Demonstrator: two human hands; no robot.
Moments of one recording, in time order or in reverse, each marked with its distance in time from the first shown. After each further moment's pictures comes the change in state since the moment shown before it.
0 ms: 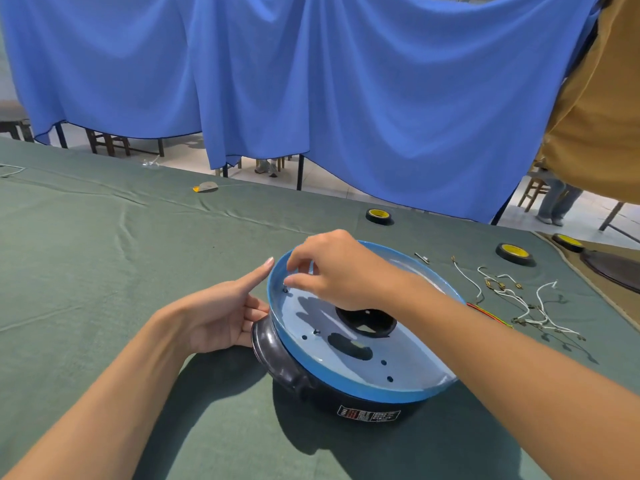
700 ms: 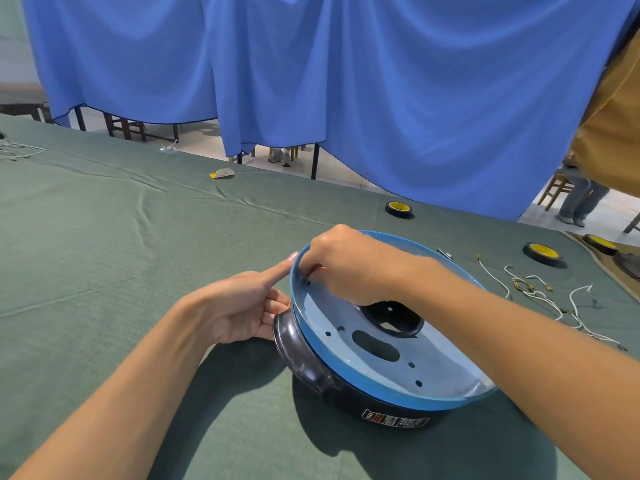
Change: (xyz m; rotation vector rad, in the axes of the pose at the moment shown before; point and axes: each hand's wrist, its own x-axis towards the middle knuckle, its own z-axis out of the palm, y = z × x) left_hand 0.005 -0.001 0.000 -0.007 -0.014 0.023; right_hand 0.024 0.000 0.010 -0.200 -0.192 -0.100
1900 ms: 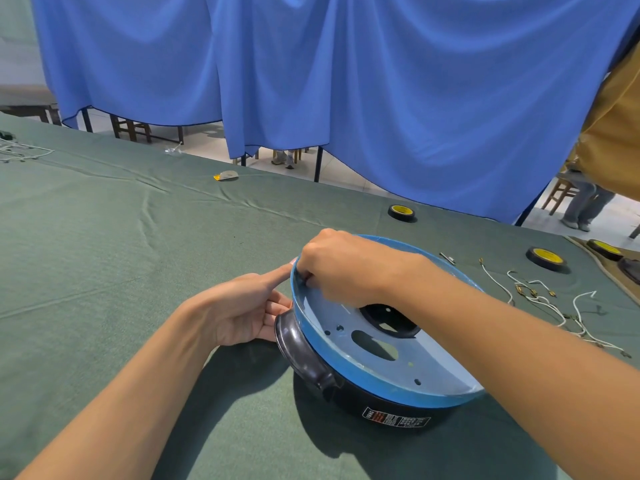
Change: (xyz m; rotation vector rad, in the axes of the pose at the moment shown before) left_hand -0.003 0.001 0.005 -0.036 0.050 0.022; right_hand 0.006 -0.010 -0.005 -0.152 -0.045 -0.038
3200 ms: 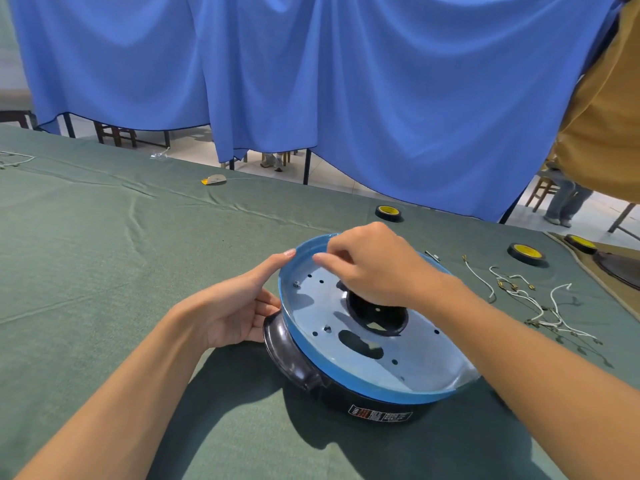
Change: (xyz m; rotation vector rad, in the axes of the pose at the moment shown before) left_hand -0.001 0.001 0.000 0.052 0.005 -0.063; right_hand -0.044 0.019 0.006 0.243 0.326 0.263
